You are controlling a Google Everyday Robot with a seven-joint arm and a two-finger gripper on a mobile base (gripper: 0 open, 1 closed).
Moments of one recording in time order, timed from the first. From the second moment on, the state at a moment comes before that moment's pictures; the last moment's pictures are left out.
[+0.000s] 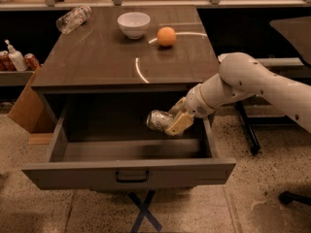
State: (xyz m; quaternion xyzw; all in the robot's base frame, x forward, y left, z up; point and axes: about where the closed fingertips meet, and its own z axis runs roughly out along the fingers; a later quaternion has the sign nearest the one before) arm 0.589 -0.070 0.705 -0.59 0.73 0.23 0.27
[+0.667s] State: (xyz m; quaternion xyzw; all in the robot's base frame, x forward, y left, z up) arm 0.580 -0.056 0.690 -0.57 0.75 0.22 0.25
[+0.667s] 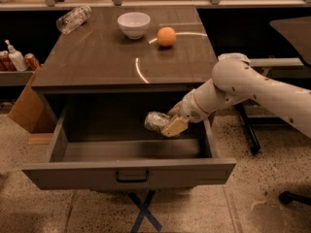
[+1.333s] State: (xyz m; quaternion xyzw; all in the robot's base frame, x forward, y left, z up) arm 0.572 -0.053 0.689 -0.56 0.76 0.23 0.25
